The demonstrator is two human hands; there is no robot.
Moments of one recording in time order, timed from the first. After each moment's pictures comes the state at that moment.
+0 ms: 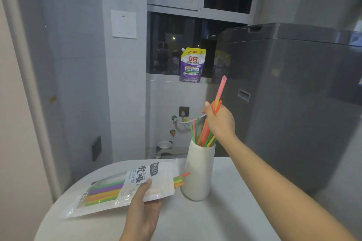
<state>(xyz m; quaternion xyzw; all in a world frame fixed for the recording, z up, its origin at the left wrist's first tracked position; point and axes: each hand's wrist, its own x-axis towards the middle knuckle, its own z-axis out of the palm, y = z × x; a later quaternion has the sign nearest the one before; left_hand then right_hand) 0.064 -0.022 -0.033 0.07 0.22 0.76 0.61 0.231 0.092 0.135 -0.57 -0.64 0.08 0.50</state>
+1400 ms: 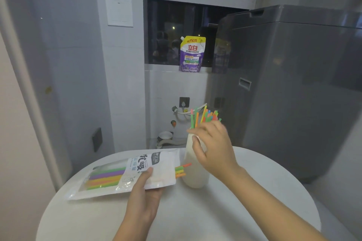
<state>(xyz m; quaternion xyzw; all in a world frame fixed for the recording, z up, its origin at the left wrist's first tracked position) 0.066 -0.020 -0.031 0.09 0.24 0.74 0.62 0.235 0.022 0.070 -0.34 -0.79 -0.17 0.48</state>
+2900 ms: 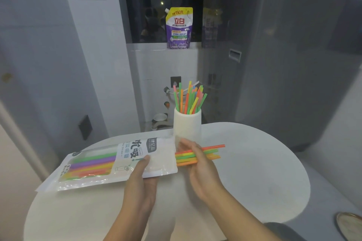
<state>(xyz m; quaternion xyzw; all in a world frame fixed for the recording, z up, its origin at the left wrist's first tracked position) 0.094 -0.024 -0.040 0.13 0.29 0.76 0.56 0.226 -0.004 -0.017 -0.34 -0.29 0.66 0.61</state>
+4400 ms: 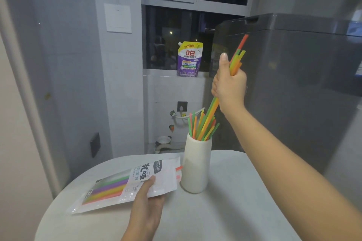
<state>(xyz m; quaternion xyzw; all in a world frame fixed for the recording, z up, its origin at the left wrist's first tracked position) 0.076 -0.021 -0.039 0.05 0.21 0.75 0.62 0.226 0.061 0.205 -0.33 -0.53 0.28 0.73</state>
